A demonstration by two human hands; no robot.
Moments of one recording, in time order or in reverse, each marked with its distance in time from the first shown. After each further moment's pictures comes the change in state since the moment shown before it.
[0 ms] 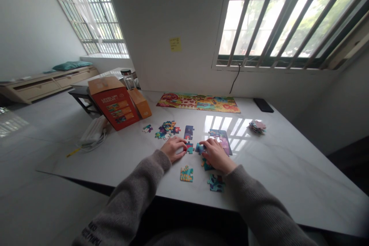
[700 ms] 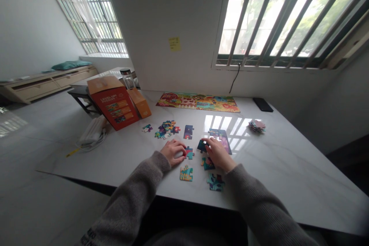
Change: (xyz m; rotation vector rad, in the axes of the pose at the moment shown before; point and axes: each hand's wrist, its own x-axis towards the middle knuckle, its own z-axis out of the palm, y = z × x) left_hand -0.015 0.008 0.001 -0.044 -0.068 -0.069; right_hand 0.004 0.015 0.011 0.188 0.159 -0.016
